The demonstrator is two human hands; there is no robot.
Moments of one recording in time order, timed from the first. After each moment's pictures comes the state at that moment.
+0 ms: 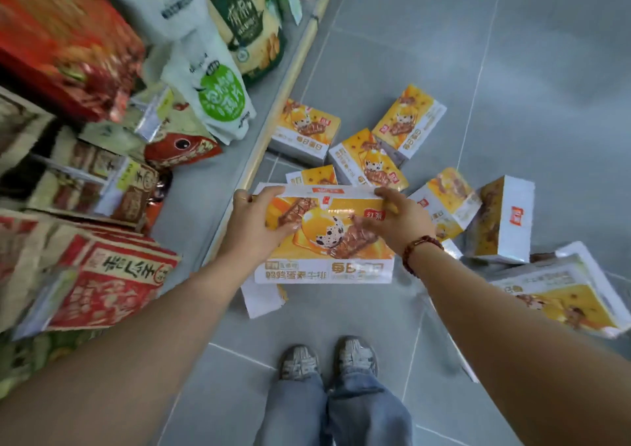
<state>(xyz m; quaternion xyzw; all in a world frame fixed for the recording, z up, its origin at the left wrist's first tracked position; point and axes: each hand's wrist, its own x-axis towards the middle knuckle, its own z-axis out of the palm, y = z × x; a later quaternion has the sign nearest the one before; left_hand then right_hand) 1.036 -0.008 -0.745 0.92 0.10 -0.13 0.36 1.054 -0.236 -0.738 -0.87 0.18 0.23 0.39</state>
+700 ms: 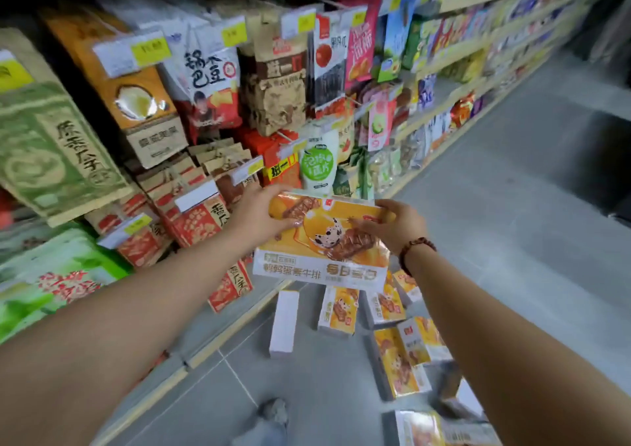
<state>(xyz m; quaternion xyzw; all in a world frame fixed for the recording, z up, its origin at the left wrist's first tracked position) 0.878 0.015 -0.342 0.93 0.16 0.09 0.33 0.971 -0.210 -0.332 -0.90 -0.09 0.13 0.40</state>
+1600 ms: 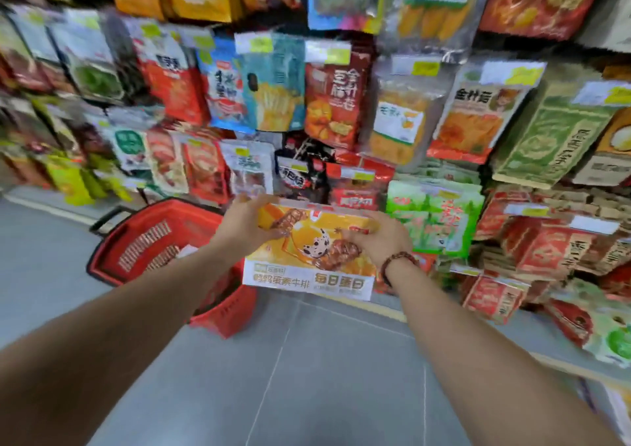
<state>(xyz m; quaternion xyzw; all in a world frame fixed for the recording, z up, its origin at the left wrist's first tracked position) 0.170 0.039 -0.311 0.70 0.65 0.22 0.21 0.408 0.014 -0.313 -0.72 -0.56 0.29 0.29</state>
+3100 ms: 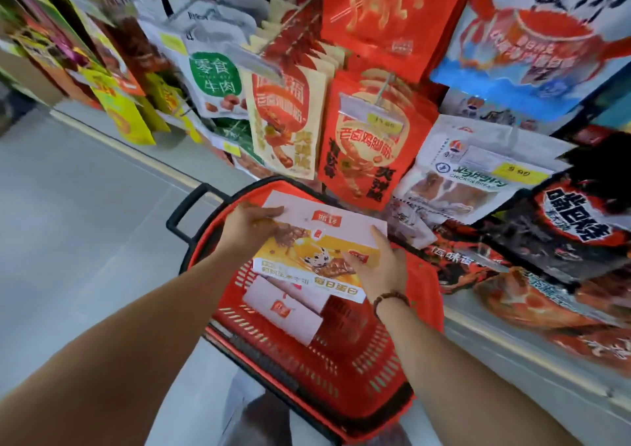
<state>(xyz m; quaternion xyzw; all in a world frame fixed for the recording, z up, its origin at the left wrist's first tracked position) -0.285 0.395 -0.565 0.50 0.74 0.26 0.37 -0.053 0.377 -0.589 -0.75 -0.50 0.40 0.18</state>
